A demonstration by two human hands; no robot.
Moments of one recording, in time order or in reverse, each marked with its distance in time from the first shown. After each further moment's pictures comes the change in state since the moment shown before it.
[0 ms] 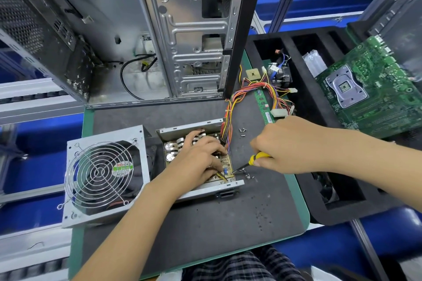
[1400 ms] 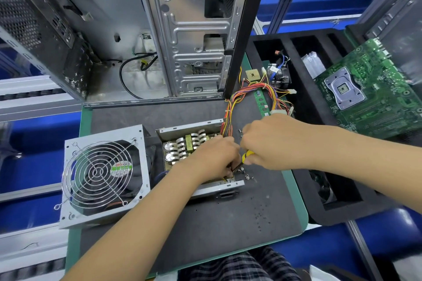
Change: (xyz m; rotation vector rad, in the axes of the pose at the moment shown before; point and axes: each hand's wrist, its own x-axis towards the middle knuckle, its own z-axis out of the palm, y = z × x) left_hand 0.049 0.023 -0.002 0.124 -0.253 0.037; right_hand 0.018 -0.012 -0.011 0.004 0.022 -0.050
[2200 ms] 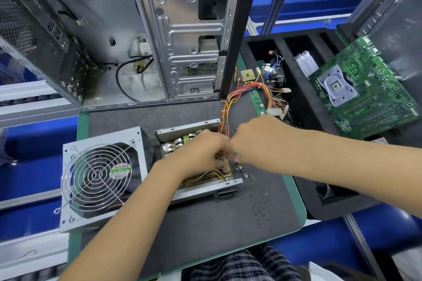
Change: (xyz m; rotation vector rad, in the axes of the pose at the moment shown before) left_hand -0.020 -0.012 -0.018 -0.329 0.113 -0.013; right_hand 0.007 -0.020 -0.004 -0.133 0.002 0.077
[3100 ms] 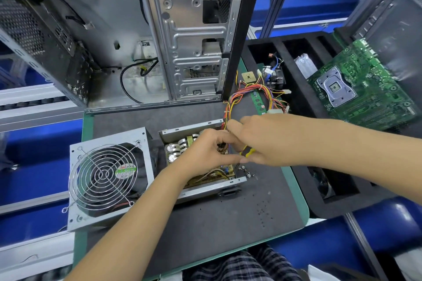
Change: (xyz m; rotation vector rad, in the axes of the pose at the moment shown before) left_hand -0.013 0.011 0.002 -0.627 0.231 0.005; right_hand -0.010 0.012 0.002 0.271 0.089 0.005
